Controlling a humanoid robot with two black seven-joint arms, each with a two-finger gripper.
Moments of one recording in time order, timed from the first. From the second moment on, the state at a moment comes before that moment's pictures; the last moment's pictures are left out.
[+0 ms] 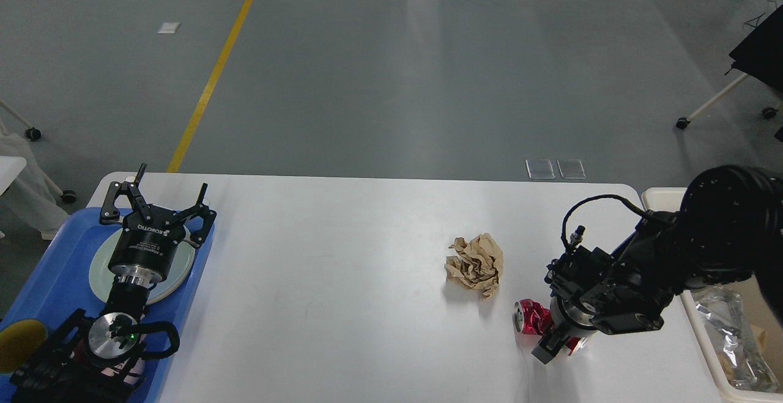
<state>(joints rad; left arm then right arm) -0.32 0.21 -1.26 -0.74 0.00 -0.61 -0.24 1.36 -0.06 -1.25 1.14 -0.96 0.17 0.01</state>
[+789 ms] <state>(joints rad) -0.32 0.21 -1.26 -0.74 0.00 -0.61 -0.24 1.29 -0.04 -1.25 1.05 -0.96 0.17 0.00</state>
